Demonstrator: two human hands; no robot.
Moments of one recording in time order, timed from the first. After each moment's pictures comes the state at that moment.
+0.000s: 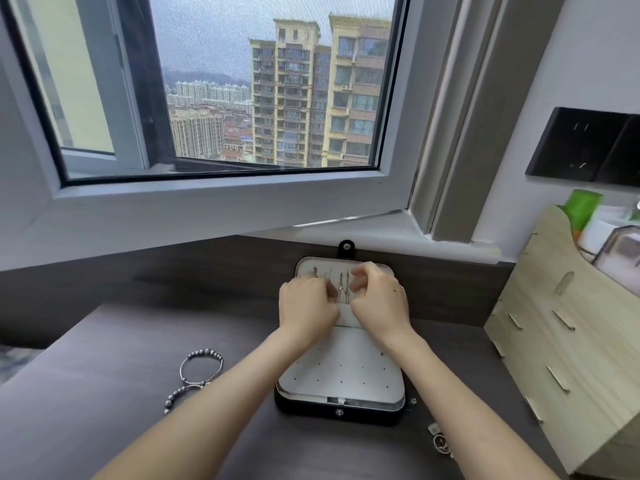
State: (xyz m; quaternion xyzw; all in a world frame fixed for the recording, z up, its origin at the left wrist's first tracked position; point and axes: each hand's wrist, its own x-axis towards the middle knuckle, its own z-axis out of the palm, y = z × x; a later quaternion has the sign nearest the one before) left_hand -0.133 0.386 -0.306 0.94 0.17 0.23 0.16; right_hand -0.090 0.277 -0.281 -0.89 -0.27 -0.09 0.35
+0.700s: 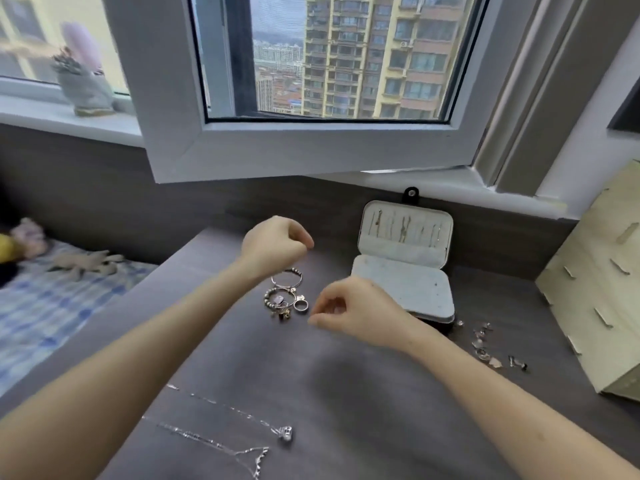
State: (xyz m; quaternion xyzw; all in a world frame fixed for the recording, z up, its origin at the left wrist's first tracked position) left_hand -0.297 0.439 -0.262 0.90 0.27 0.18 0.29; right_hand -0.239 0.283 -0.286 -0.80 -0.54 0.13 0.25
